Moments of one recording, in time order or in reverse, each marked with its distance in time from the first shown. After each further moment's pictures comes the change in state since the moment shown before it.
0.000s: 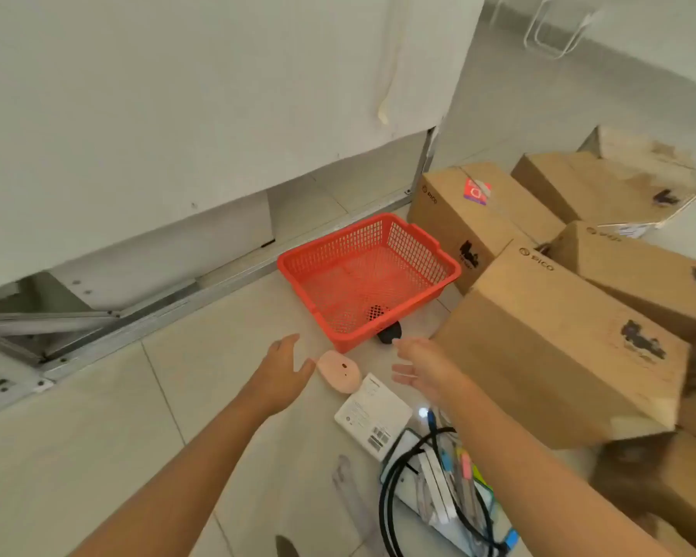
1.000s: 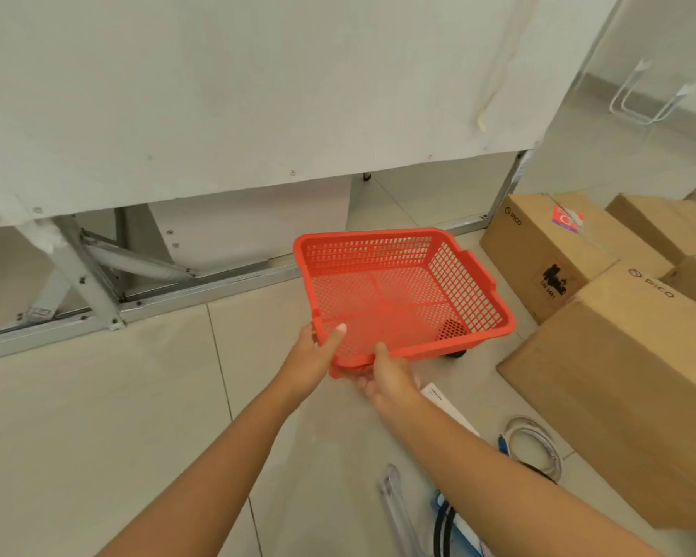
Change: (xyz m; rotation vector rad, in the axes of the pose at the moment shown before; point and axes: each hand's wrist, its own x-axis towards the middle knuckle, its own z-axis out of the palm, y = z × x) left_hand -0.011 -0.065 0.018 -0.785 0.258 -0.044; right_hand 0.024 0.068 0.152 0.510 -0.093 -0.088
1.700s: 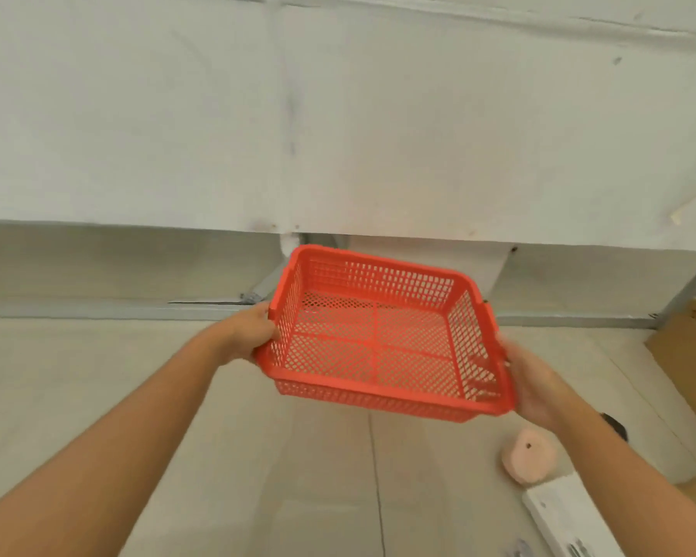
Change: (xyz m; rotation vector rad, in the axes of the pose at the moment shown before) left_hand -0.105 0.018 -0.268 0.218 0.250 -0.141; right_hand -0.036 -0.038 0.045 -0.531 -0.560 0.013
